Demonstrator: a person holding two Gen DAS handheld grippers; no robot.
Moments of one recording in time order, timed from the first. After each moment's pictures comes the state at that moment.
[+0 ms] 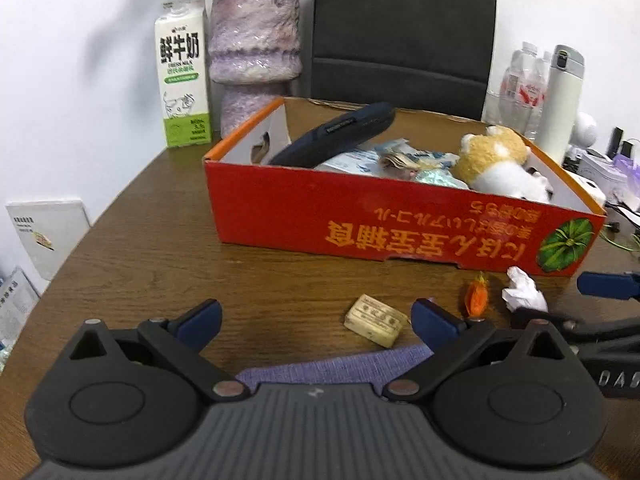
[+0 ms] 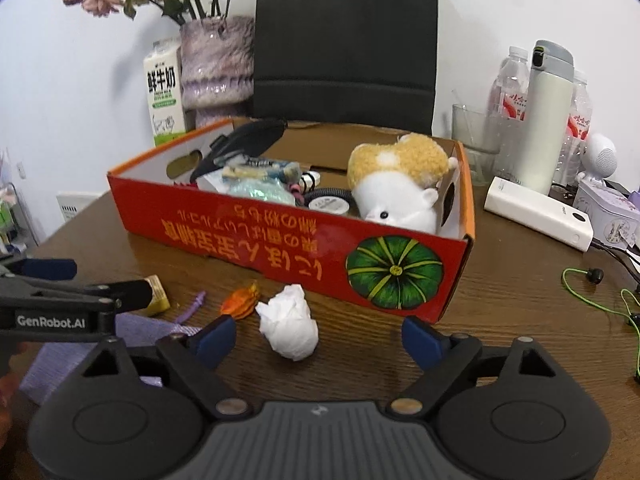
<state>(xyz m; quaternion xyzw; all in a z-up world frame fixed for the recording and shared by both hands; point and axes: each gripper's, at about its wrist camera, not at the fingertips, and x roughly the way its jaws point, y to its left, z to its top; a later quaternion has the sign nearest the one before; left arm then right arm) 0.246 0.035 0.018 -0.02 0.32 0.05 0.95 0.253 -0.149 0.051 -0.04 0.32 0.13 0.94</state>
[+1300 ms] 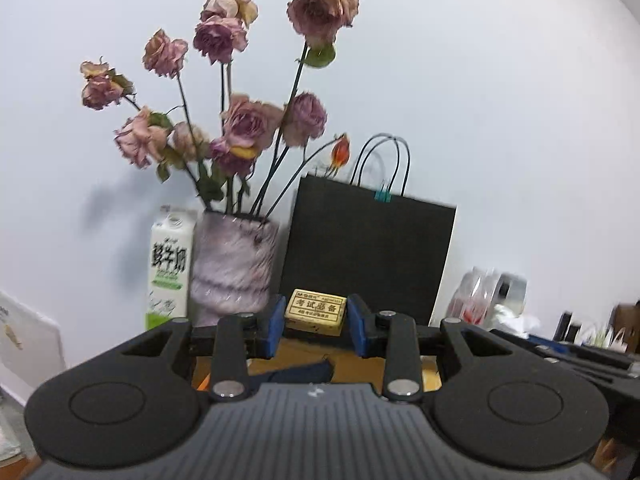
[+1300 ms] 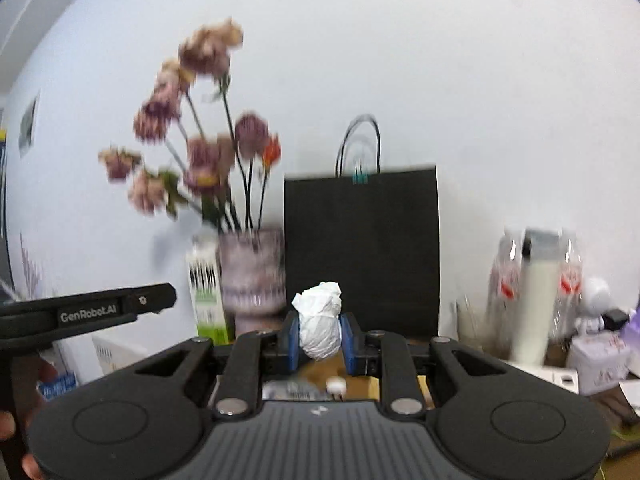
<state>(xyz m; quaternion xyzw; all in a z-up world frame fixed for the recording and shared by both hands) 0.225 0.020 0.160 -0.10 0.06 0.02 0.99 0.226 -0.163 0.181 0.03 0.08 0.17 0.98</state>
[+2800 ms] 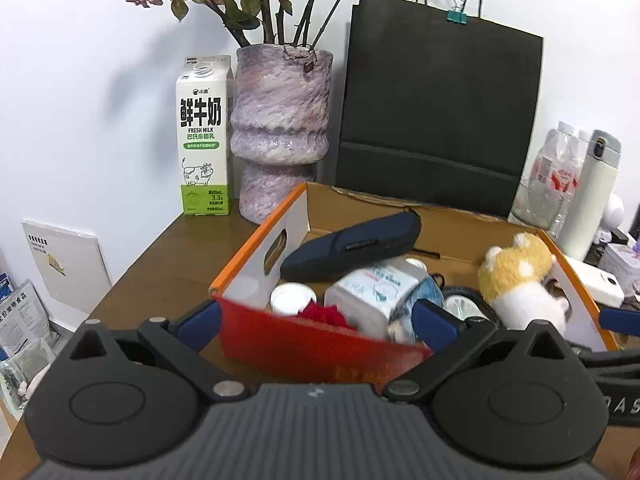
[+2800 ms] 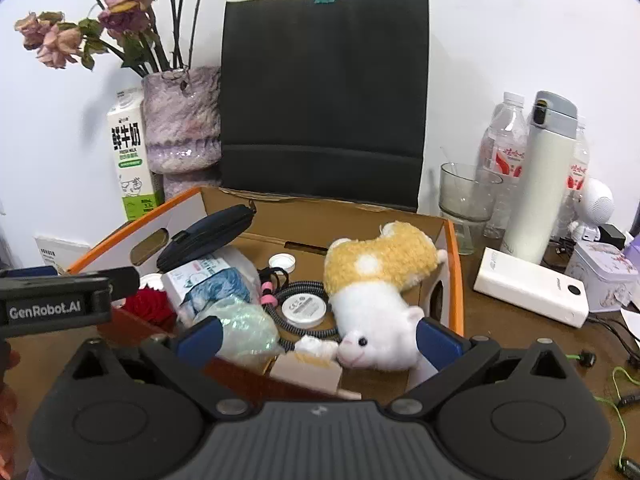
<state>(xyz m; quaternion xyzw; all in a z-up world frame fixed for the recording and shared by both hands) 0.288 0.040 0.070 -0.06 0.25 0.09 0.96 0.309 -0.149 0.101 -0.02 0.28 0.10 0.95</state>
